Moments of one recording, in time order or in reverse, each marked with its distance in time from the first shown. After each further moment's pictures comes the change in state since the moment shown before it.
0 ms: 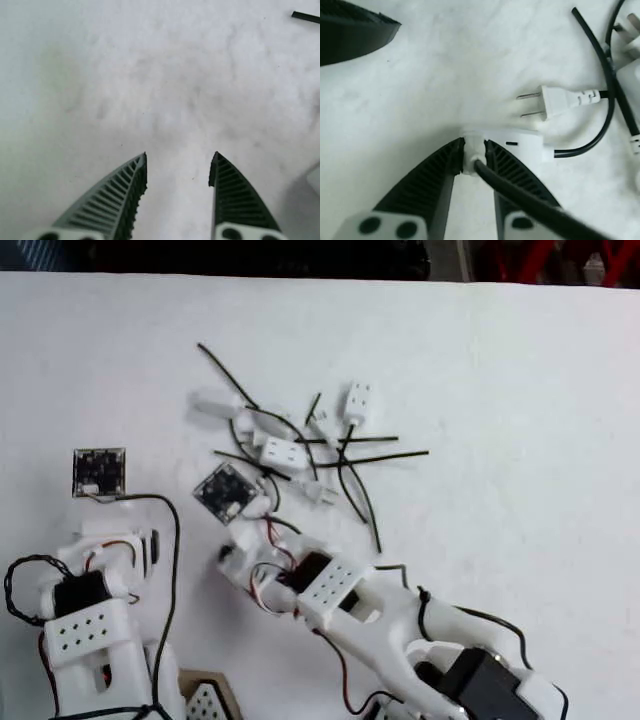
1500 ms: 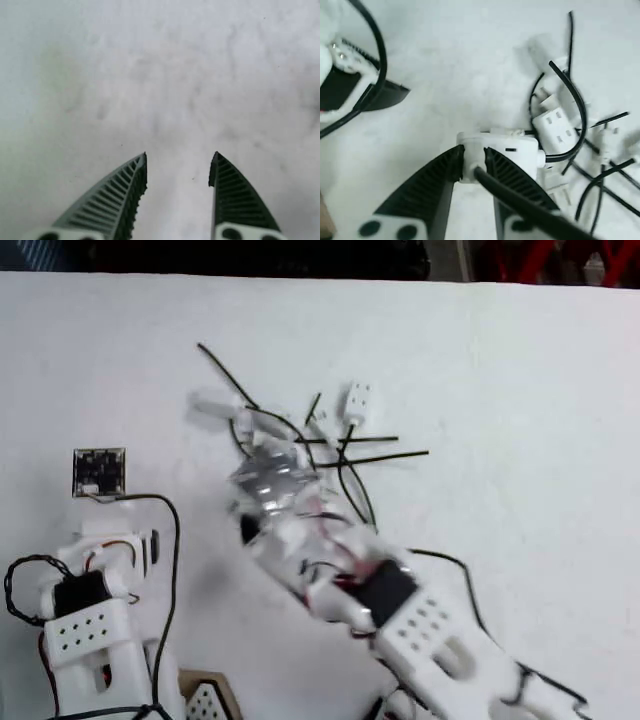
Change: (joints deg) left arm 0.0 0.0 0.0 0.0 0.0; right arm 7.8 -38.9 -6.2 25.8 5.2
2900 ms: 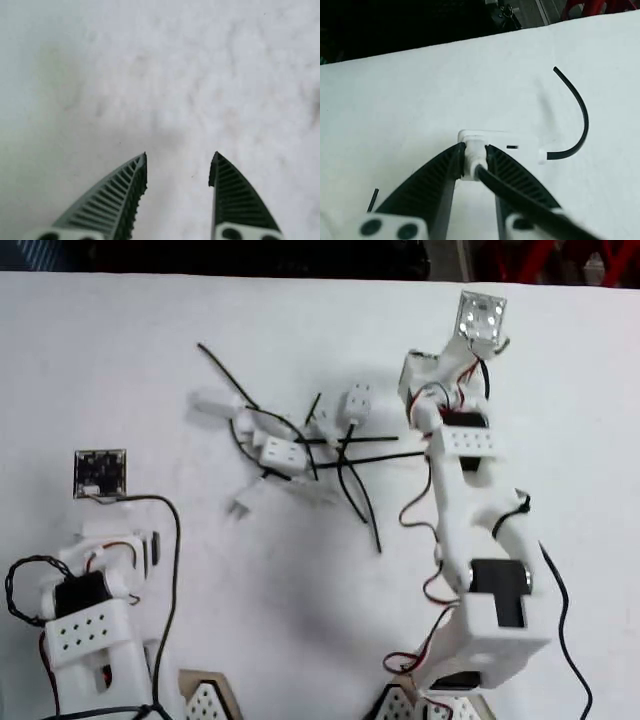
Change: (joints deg) left arm 0.0 -0.1 0.5 0.0 0.0; right arm 44.1 62.8 -37.5 -27.5 -13.0
